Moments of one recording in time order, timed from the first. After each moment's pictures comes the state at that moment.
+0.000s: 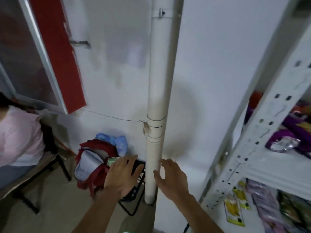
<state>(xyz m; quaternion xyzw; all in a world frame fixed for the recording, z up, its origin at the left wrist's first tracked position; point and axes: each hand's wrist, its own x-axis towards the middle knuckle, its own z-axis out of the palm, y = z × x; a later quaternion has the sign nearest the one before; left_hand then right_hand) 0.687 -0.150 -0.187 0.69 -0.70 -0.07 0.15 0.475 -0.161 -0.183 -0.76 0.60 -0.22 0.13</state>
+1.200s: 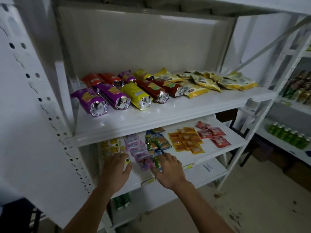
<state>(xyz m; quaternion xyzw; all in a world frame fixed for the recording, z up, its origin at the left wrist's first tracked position) 0.284 -0.056 -0.191 0.37 -0.90 -0.16 0.17 0.110 0.101 -0.167 -0.48 0.86 -0.16 0.09</state>
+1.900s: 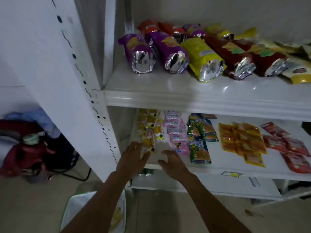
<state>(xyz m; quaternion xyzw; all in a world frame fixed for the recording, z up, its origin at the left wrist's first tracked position) 0.289 -0.078 -0.294 0.55 -0.78 -0.27 0.12 0.104 -0.029 -0.316 -0.54 0.76 -0.14 0.33</state>
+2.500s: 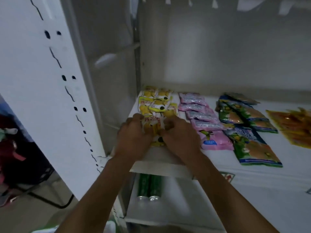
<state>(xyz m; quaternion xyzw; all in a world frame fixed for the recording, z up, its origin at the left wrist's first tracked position) 0.256 -0.182 -0.460 0.60 -0.71 -0.20 0.32 0.111 -0.139 -0.441 -0.58 0.74 -0.32 0.14</state>
